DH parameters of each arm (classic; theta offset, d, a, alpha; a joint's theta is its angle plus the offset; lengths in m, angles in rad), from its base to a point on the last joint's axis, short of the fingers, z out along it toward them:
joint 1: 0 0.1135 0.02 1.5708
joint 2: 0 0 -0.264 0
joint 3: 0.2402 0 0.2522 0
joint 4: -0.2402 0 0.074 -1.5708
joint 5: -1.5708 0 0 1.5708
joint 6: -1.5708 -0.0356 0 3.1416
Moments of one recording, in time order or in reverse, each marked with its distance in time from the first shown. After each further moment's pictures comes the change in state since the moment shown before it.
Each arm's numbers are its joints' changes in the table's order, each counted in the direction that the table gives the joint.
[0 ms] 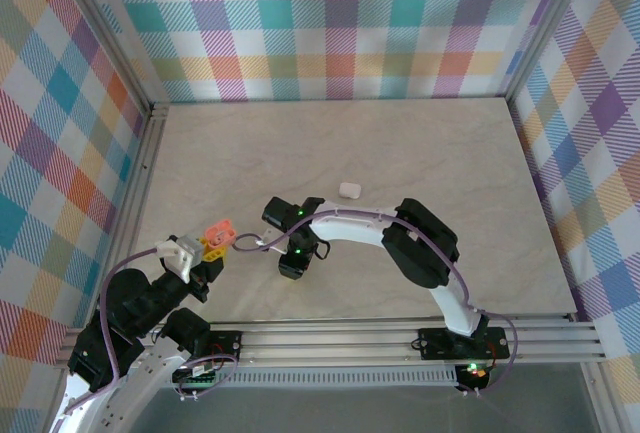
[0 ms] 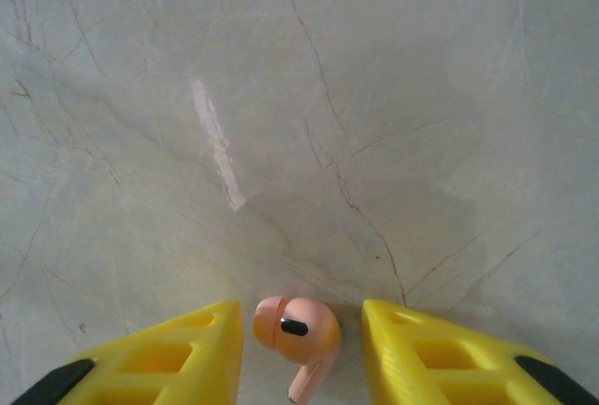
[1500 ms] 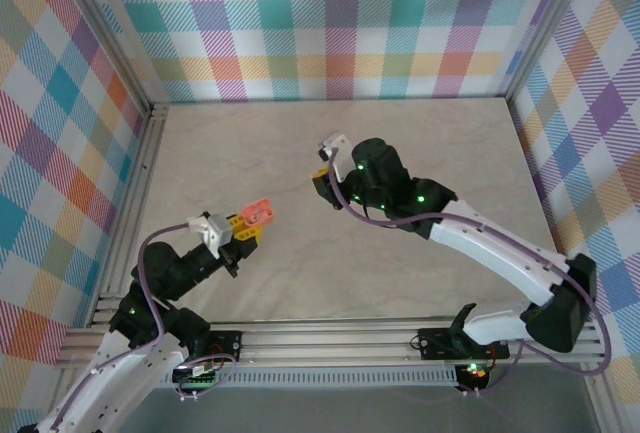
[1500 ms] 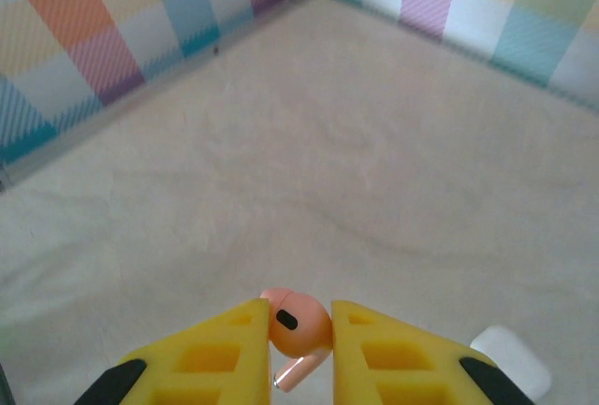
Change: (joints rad) left arm 0.000 -0.248 -0.190 0.623 -0.243 0.031; right arm -0.184 0.807 -0.291 0.417 -0.219 -0.278
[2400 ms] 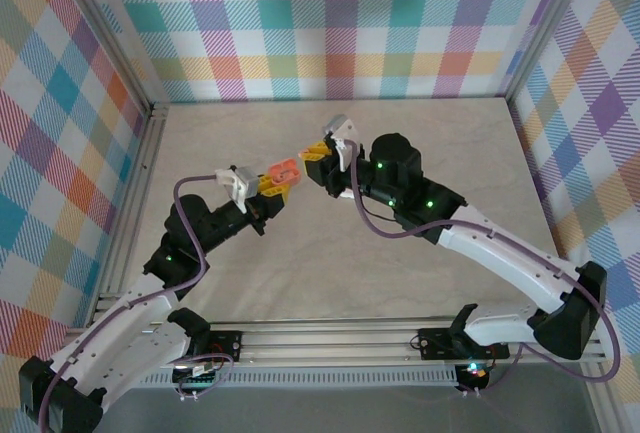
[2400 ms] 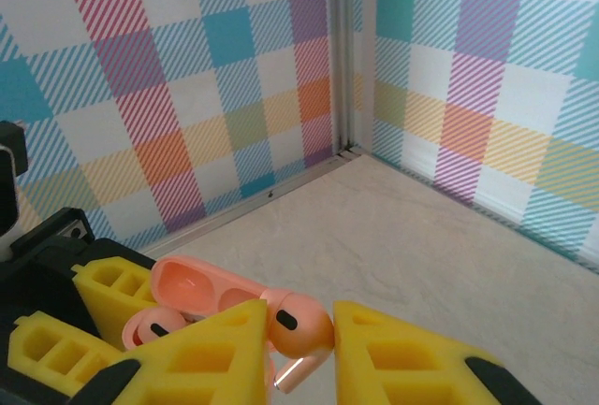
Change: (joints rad) left arm -0.002 -0.457 0.131 0.368 -0.029 0.102; right arm 0.000 0.030 -0.025 0.297 0.112 0.031
